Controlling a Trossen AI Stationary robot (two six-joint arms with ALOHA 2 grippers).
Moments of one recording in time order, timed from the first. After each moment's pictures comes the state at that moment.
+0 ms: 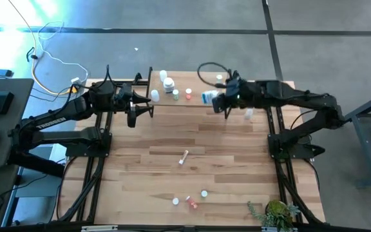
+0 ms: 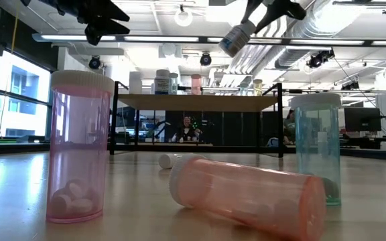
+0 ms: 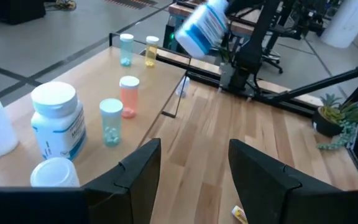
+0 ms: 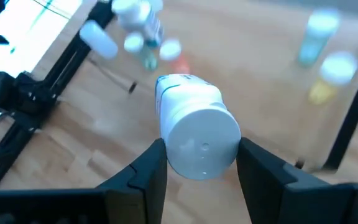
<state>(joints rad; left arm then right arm) 0.54 0.76 0.76 -0.31 0.20 -0.14 -0.13 1.38 1.56 -1.02 0.37 0.85</state>
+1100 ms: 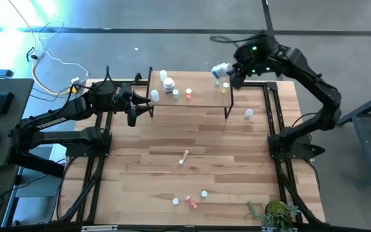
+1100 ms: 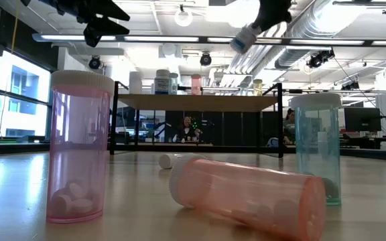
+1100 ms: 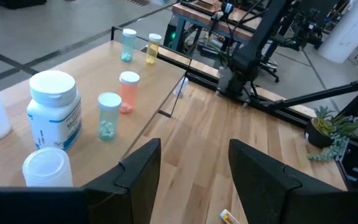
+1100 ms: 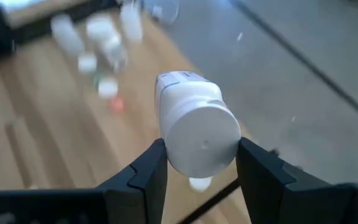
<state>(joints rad) 0.54 0.76 0.76 -0.31 0.20 -0.22 -0.62 1.42 1.78 -1.13 -0.02 -0.06</state>
